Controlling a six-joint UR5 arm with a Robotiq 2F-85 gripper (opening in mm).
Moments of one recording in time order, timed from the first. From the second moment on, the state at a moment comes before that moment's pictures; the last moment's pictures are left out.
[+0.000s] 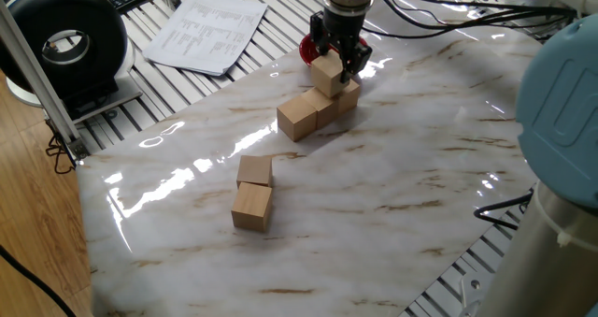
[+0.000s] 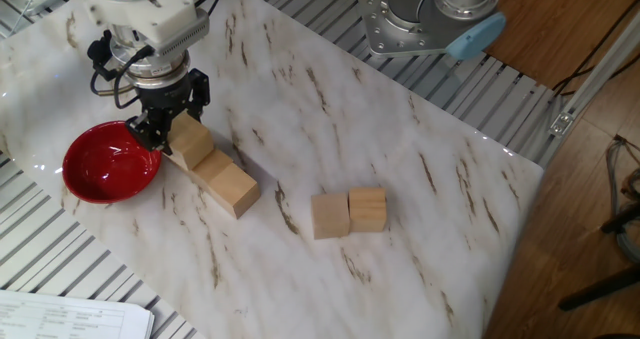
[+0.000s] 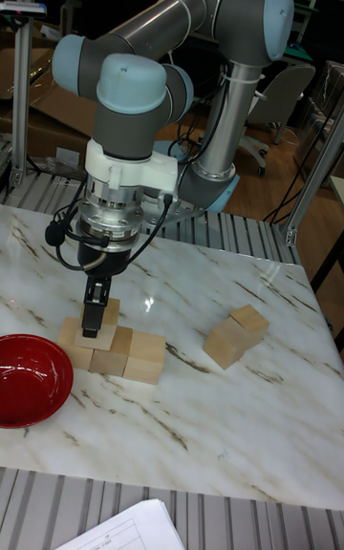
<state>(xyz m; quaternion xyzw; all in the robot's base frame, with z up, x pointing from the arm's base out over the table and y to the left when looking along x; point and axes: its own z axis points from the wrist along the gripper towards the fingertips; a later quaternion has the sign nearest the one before) 0.585 -0.095 0.092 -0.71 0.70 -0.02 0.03</state>
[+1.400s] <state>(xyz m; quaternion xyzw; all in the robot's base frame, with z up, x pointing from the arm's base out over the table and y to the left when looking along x) 0.576 -0.093 0.090 -0.71 0.71 0.00 0.02</state>
